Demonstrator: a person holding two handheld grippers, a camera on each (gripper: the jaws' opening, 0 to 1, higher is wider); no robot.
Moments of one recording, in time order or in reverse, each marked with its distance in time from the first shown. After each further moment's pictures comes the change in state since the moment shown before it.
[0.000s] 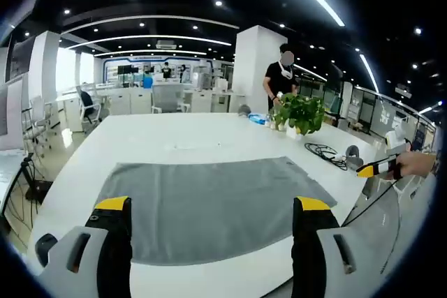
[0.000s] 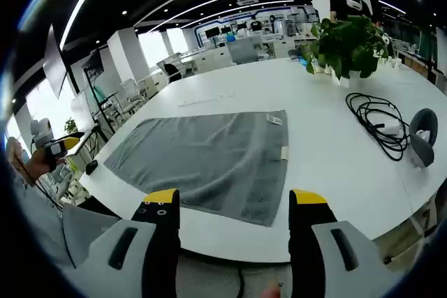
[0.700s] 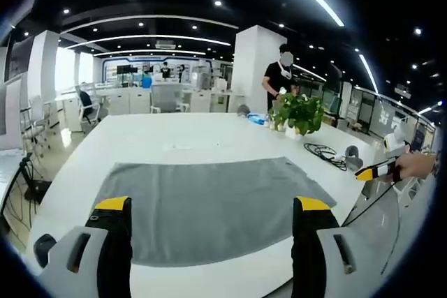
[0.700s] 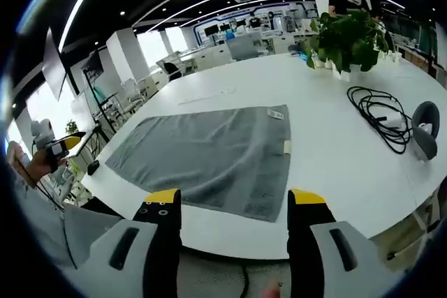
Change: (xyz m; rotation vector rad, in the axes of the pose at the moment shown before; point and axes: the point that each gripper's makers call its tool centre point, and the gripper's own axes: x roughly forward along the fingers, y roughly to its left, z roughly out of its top) left arm 0.002 -0.005 0.001 -0.001 -0.001 -0.003; right arm 0.003 0.005 -0.004 0.016 0.012 0.008
